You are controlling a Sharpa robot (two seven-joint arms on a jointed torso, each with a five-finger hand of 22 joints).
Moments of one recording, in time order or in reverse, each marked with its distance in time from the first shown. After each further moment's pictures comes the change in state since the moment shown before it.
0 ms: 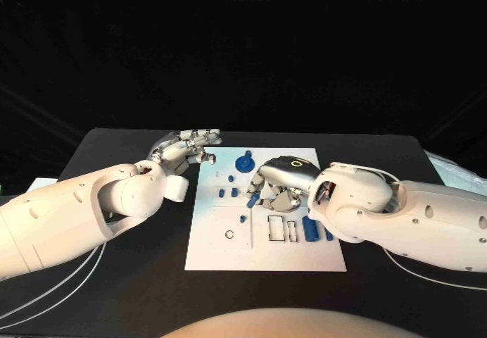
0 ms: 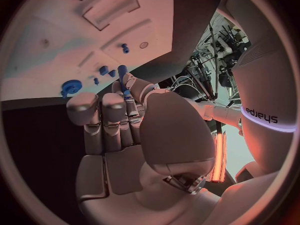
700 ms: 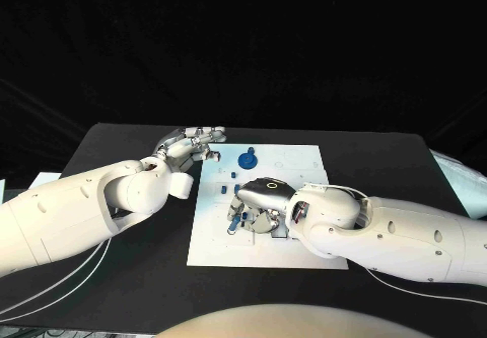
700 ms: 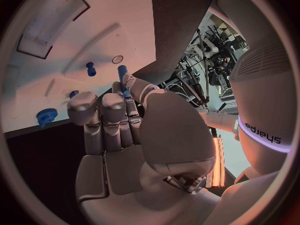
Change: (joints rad) left arm -0.006 0.007 0.000 -0.003 0.000 0.001 0.000; left_hand 0.004 0.004 0.000 0.000 0.000 0.000 0.000 0.000 0.000 0.000 0.000 0.005 0.001 0.000 0.000 0.000 -0.001 0.000 0.000 0.000 0.000 -0.001; right arm -0.087 0.130 -0.006 -0.073 -0.026 0.034 0.037; right_hand 0.000 0.000 0.005 -0.006 0.011 -0.004 0.004 -0.008 -0.001 0.000 0.000 -0.011 -0.001 0.000 0.000 0.004 0.001 0.000 0.000 0.000 0.000 -0.002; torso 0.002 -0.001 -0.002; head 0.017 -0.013
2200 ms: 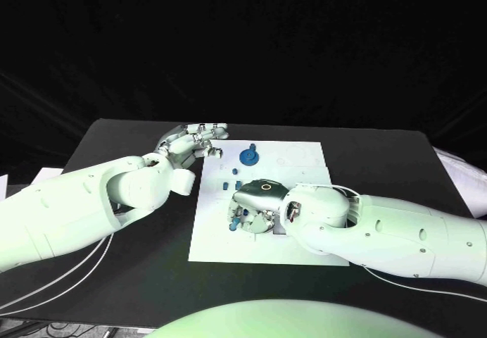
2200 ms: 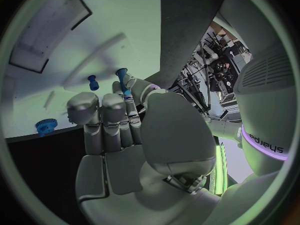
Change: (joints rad) left arm -0.003 0.002 0.000 -0.001 0.000 0.004 -0.002; left_hand 0.000 0.000 0.000 0.000 0.000 0.000 0.000 0.000 0.000 0.000 0.000 0.000 0.000 0.000 0.000 0.000 0.000 0.000 0.000 0.000 0.000 0.000; right arm -0.012 0.053 -0.010 -0.058 -0.045 0.053 -0.005; right_hand -0.023 -0.023 0.001 0.002 0.008 -0.019 0.011 -0.009 0.001 -0.001 -0.001 -0.015 0.002 0.000 0.000 0.000 -0.003 0.000 -0.004 0.004 0.000 -0.014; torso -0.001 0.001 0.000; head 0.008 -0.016
